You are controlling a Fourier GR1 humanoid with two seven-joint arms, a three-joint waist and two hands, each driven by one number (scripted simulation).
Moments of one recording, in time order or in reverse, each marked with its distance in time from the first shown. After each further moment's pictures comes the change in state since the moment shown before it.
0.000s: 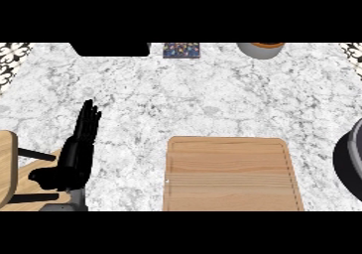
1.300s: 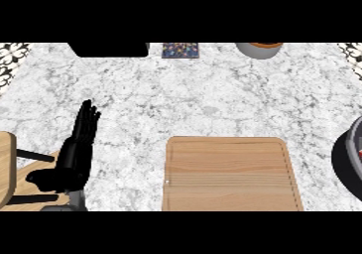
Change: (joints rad) left arm 0.011 -0.008 0.001 -0.031 -0.015 0.005 0.022; right arm -0.188 -0.124 -0.425 0.572 -0.581 0.084 -0.357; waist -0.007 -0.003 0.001
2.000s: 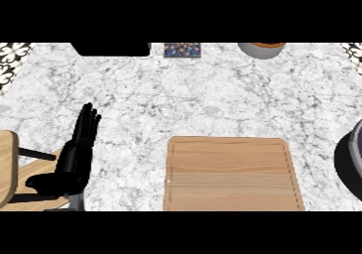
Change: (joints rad) left arm 0.024 -0.004 -0.001 -0.003 0.001 -0.020 -0.018; right arm 0.089 -0.265 -0.107 0.428 -0.160 0.090 -0.323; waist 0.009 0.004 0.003
